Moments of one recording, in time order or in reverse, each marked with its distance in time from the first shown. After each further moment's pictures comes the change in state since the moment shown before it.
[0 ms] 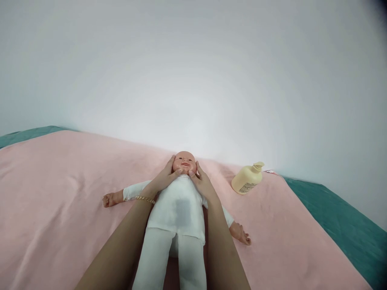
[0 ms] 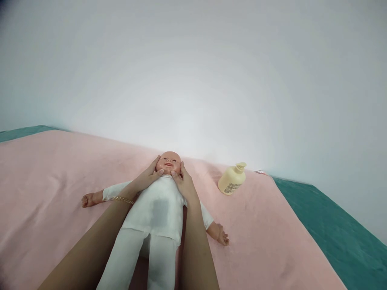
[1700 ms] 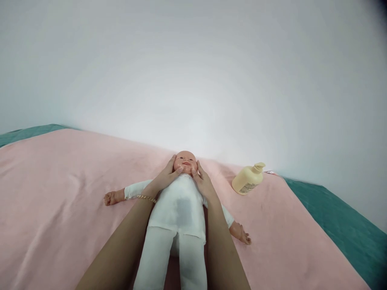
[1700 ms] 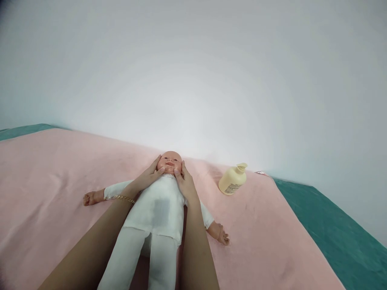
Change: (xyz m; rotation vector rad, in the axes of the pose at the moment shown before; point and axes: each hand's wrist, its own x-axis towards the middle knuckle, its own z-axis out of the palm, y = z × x) left_hand 0.000 0.003 0.001 -0.012 0.013 0.002; right_hand 0.005 0.009 0.000 -0.013 0.010 -0.034
